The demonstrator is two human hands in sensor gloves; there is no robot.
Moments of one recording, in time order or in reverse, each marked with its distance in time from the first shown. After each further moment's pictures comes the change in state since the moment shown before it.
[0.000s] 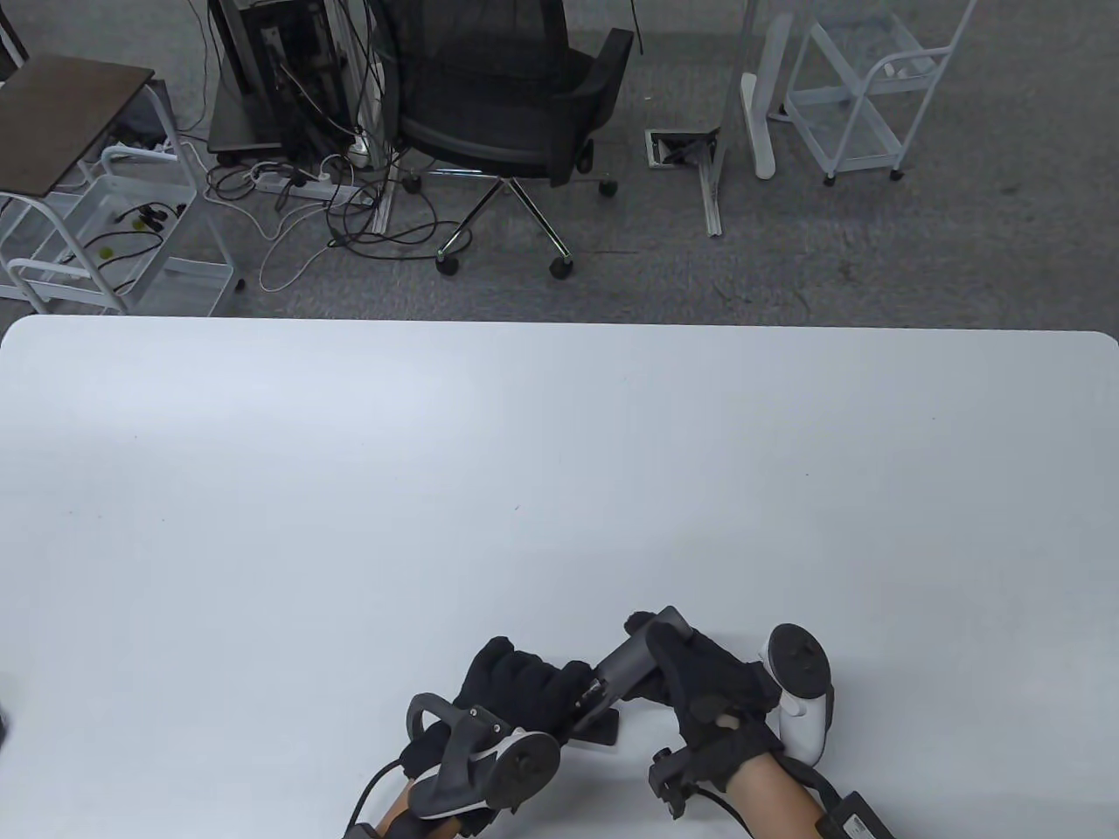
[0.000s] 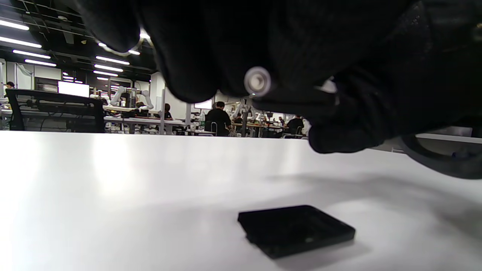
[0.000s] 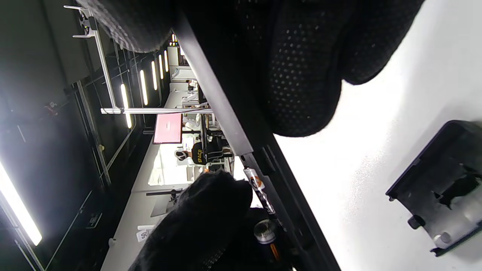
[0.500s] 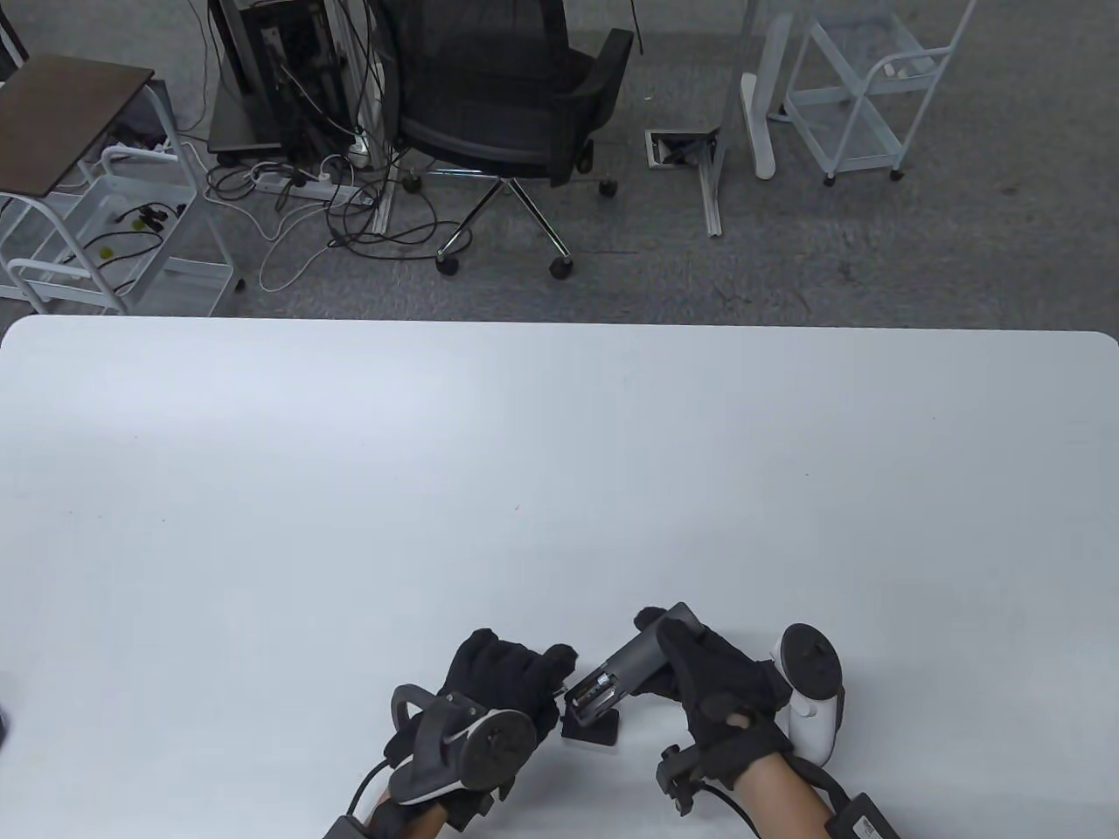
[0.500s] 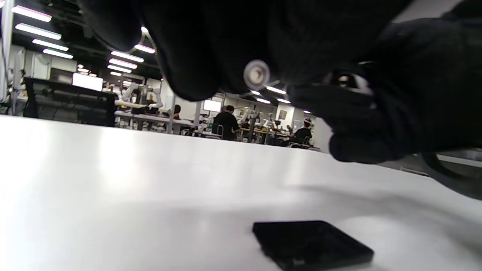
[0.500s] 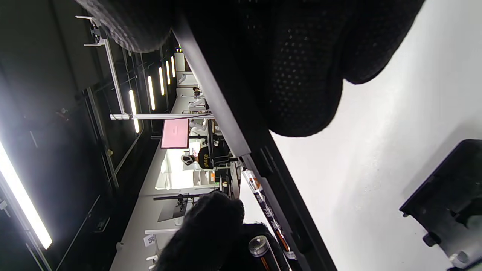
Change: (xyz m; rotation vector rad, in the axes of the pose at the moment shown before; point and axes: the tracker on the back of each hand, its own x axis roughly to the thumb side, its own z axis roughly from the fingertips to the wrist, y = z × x) left_hand -0.014 0.001 0.001 0.023 0.036 0.063; right_hand 0.003 -0.008 0.001 -0.018 -0.024 -0.013
